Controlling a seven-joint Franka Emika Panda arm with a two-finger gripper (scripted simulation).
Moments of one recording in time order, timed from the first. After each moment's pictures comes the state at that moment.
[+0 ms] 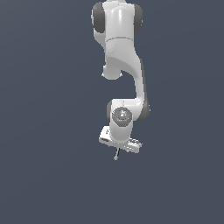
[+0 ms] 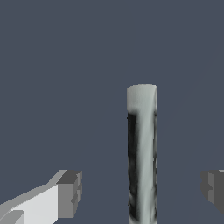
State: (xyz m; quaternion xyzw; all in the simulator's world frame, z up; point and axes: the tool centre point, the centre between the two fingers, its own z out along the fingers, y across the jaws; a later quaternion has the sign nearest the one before) arm 0.074 0.034 0.013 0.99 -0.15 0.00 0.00
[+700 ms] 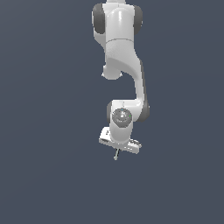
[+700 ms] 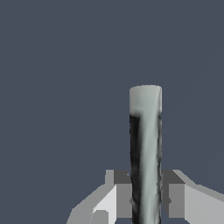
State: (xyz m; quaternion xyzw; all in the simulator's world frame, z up) arm 0.076 0.035 0.010 0.99 -0.15 0.00 0.00
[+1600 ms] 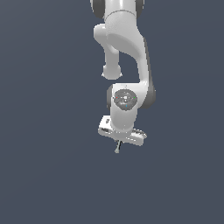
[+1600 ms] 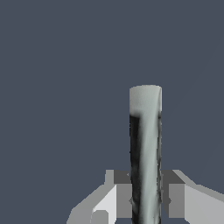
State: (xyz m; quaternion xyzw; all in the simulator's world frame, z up) arm 0.069 0.038 0.090 0.99 -0.15 0.00 0.00
